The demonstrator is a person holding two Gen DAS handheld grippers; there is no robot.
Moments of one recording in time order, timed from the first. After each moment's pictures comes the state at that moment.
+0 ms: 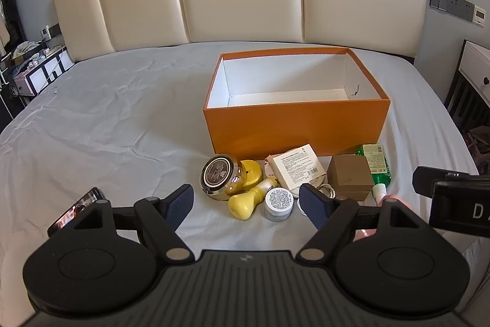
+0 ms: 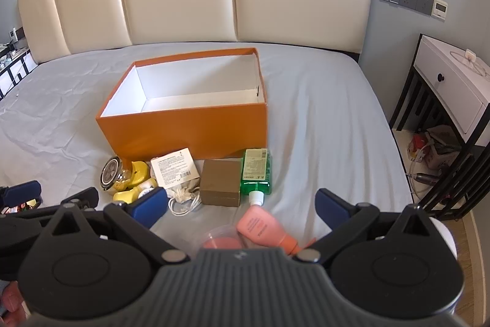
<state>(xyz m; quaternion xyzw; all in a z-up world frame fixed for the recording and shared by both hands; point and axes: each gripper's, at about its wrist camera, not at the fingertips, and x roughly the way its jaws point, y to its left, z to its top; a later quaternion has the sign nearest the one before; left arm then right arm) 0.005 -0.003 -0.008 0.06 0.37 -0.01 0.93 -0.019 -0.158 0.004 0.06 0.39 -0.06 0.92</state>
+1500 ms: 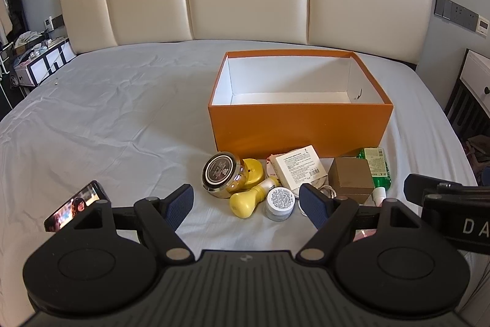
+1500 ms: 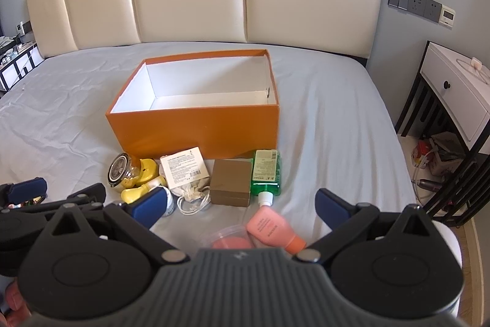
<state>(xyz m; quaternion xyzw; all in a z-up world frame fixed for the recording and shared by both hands) 0.003 0.003 -0.012 0.05 0.37 -0.01 0.93 -0.023 -0.146 0.006 0.05 0.38 -0.04 0.92</state>
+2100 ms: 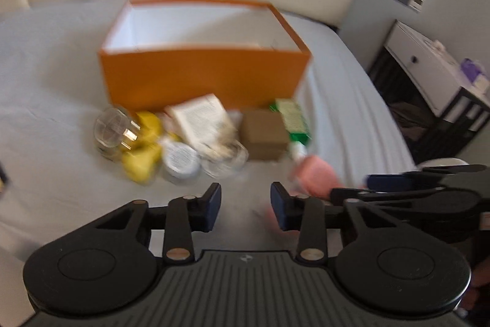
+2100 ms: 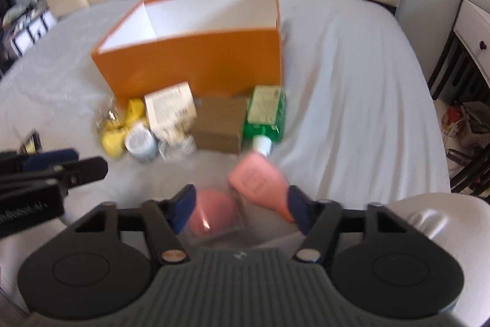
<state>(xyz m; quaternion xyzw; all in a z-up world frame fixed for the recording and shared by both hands) 0.020 -0.023 -0.064 -0.02 0.45 -0.19 0.87 -0.003 -0.195 -0.073 0.05 0.48 0.03 0.87</state>
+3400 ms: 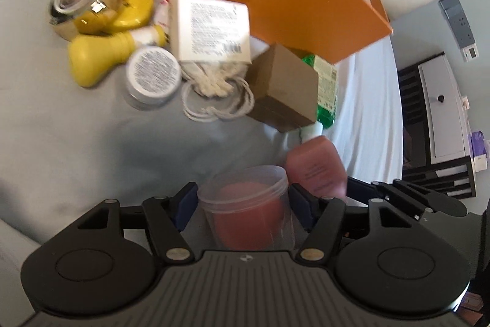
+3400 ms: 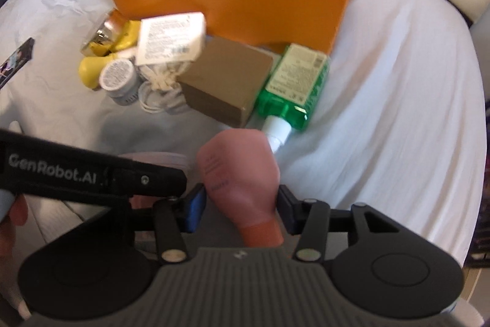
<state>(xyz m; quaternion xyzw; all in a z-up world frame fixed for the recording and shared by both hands) 0.075 -0.011 -0.144 -0.22 0.59 -0.13 0.77 0.063 -0.184 -0.117 -0.07 0.55 0.14 0.82</state>
